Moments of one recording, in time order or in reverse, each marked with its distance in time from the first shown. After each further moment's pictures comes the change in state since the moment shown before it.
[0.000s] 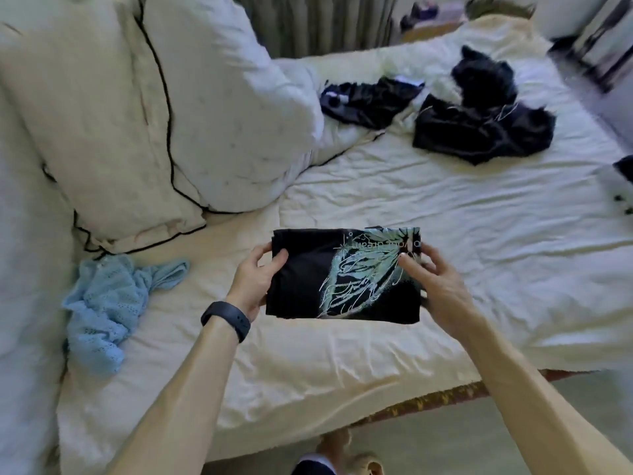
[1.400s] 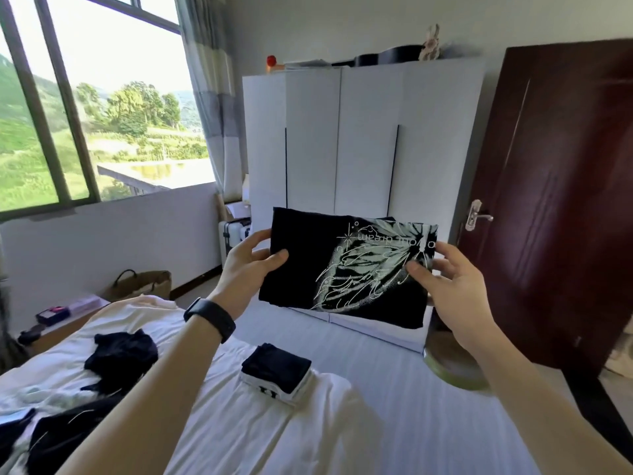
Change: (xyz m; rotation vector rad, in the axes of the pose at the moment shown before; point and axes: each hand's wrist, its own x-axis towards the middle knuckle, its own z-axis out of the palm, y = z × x) left_hand -0.218 0.328 0.792 0.049 -1.103 0.730; right_hand -0.286 -0.305 -0.634 -0.019 1.158 -0.881
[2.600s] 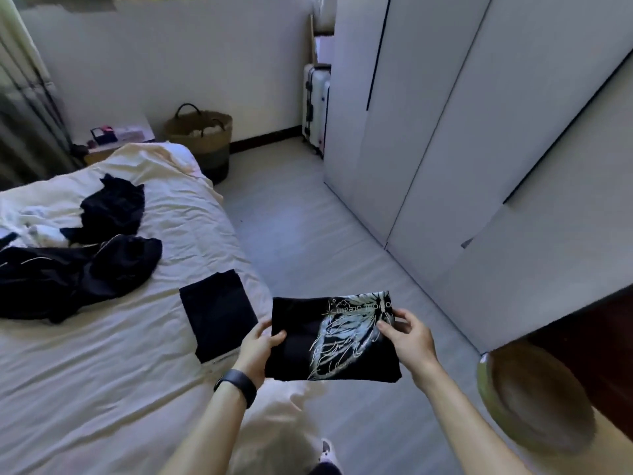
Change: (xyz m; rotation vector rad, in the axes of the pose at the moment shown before) left_hand 0.299 -0.539 0.185 -0.257 0.899 -0.831; right_hand 0.419 0.580 -0.003 -0.336 -0.645 0.772
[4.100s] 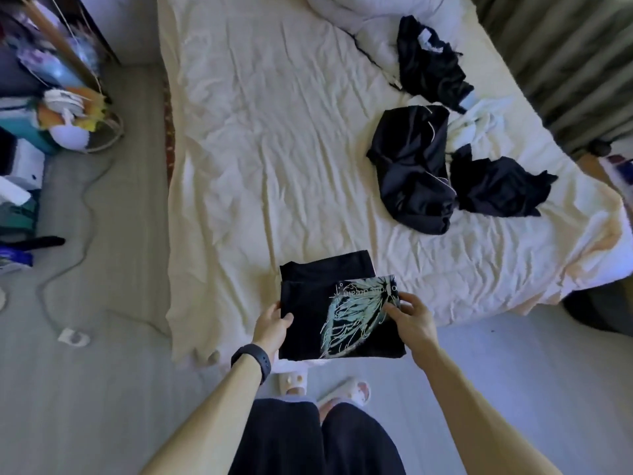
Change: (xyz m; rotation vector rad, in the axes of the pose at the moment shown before) left_hand 0.179 -0.007 0.031 -1.097 1.236 -0.033; right_hand 0.278 -0.164 0.441 -1.044 -1.433 -0.412
